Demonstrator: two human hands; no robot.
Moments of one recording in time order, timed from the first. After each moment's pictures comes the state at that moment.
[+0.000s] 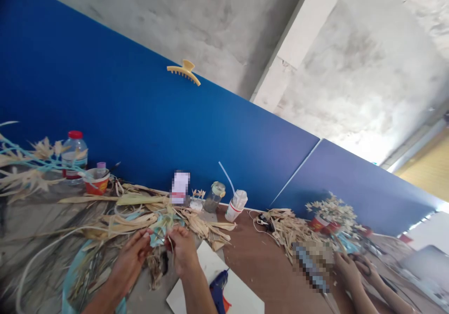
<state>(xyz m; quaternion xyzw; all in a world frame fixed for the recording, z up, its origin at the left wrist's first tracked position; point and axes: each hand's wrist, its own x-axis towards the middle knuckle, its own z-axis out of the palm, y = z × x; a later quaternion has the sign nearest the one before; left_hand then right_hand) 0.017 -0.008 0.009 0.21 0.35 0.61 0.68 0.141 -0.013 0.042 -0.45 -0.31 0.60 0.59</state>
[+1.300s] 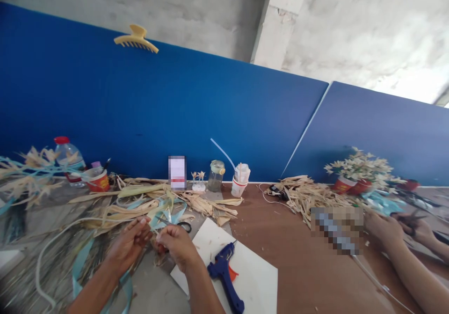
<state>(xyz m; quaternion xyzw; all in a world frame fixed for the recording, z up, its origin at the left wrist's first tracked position) 0.011 -0.009 0.015 0.28 0.34 0.57 0.69 0.154 -0.045 0.023 -0.39 -0.42 0.65 0.51</state>
